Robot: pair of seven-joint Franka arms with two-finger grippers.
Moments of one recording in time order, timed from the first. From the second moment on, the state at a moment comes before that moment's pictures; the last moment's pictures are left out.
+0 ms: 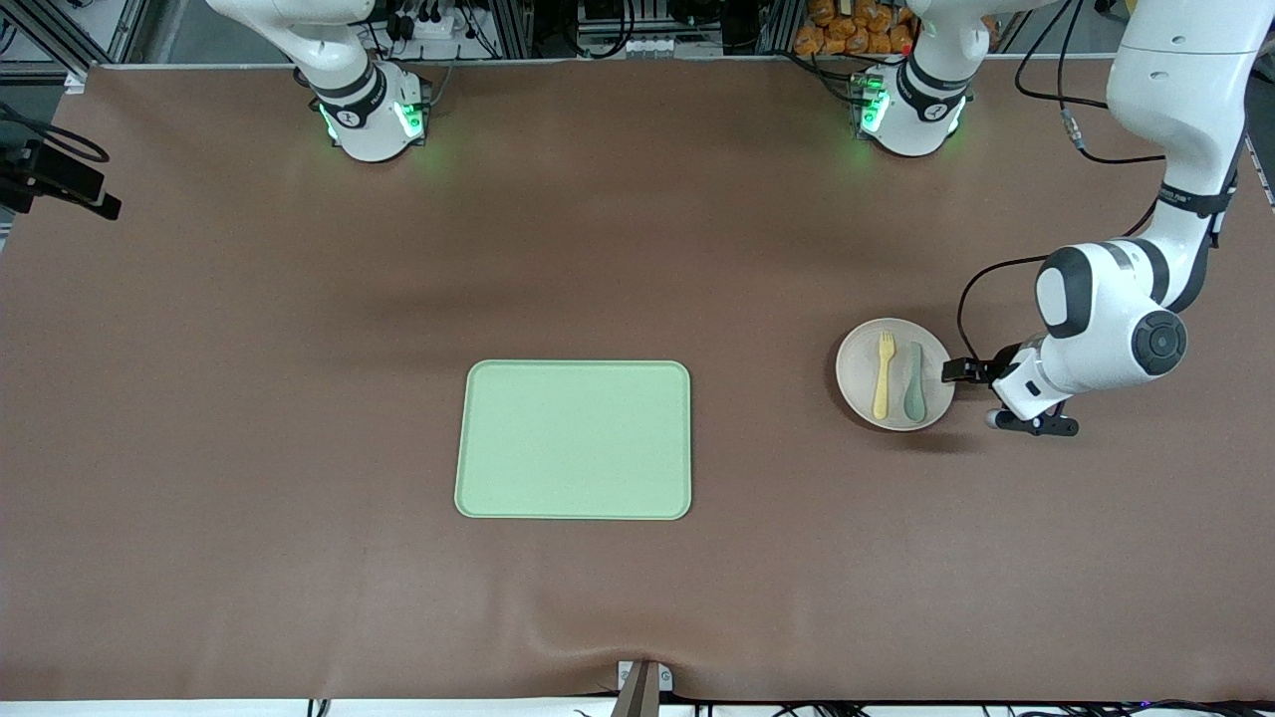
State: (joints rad) left arm 0.11 0.45 -0.08 -2.05 -0.12 2.31 0.24; right arm -0.06 -0.02 -0.01 -1.44 0.04 1.32 0.04
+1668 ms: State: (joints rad) left arm 0.12 0.48 -0.09 -2.05 -0.19 2.33 0.33; right arm -0.06 -0.01 -0.02 -1.44 0.04 1.32 0.04
